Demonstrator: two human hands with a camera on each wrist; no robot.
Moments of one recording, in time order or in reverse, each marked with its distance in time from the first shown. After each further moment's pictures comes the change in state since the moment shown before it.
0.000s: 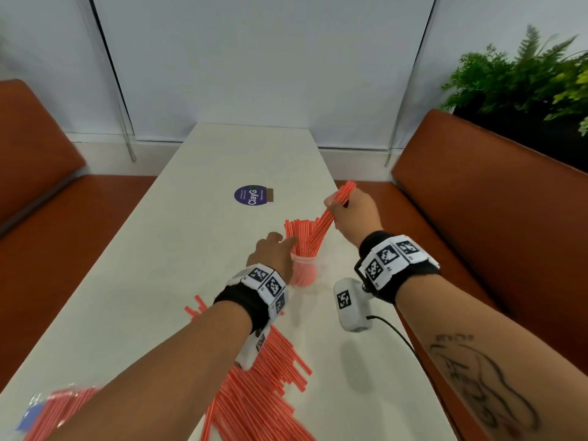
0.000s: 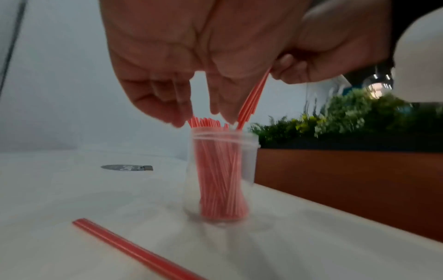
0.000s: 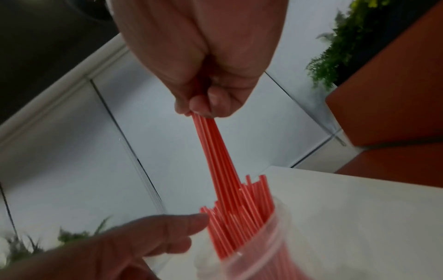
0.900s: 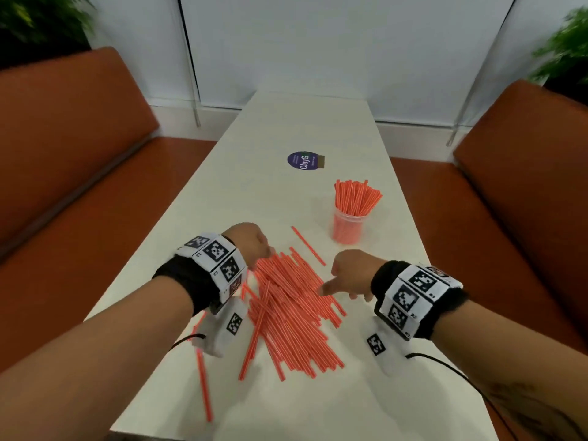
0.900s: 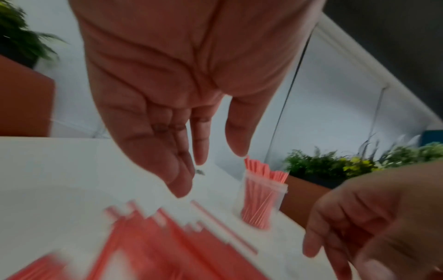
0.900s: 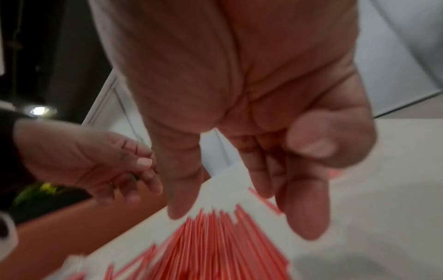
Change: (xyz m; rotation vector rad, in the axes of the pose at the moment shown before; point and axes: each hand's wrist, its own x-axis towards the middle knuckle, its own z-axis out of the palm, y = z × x) left_hand -0.109 -0.072 -0.058 -0.286 -0.282 -0.318; right_hand -0.125 -0.008 0.035 -0.768 -0.982 0.004
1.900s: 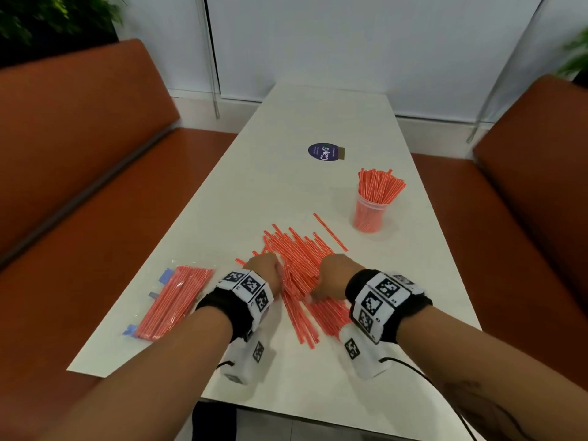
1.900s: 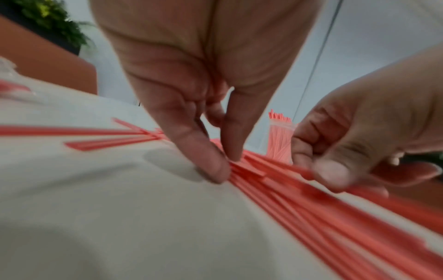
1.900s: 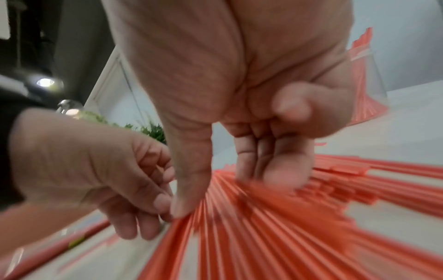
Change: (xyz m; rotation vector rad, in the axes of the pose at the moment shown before) left_hand -0.013 -0.056 0.067 -0.007 0.125 -0.113; right_hand 0.031 -0.050 0.055 -0.052 0.077 -0.007
